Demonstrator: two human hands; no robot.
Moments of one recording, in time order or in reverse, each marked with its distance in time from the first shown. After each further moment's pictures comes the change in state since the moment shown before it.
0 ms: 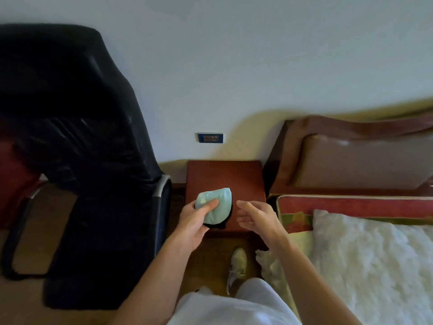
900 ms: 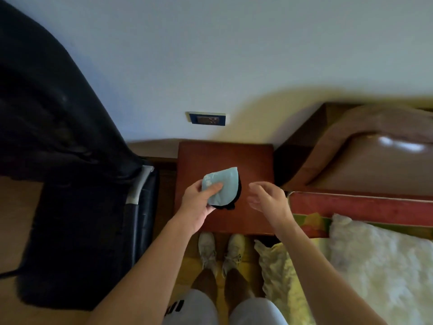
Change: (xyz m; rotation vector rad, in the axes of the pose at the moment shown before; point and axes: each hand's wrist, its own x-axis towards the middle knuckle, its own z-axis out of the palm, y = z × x) left_hand 0.205 0.010 0.030 -0.011 0.032 -0.113; right_hand 0.200 -0.001 -0.020 -0.182 0.152 0.065
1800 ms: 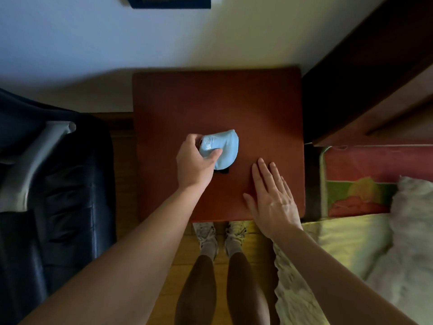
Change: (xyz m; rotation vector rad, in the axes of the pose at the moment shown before) left_hand 0.240 -0.134 -0.040 0.914 0.308 0.442; right_hand 0.139 0.245 0.049 -1.131 0.024 -0.410
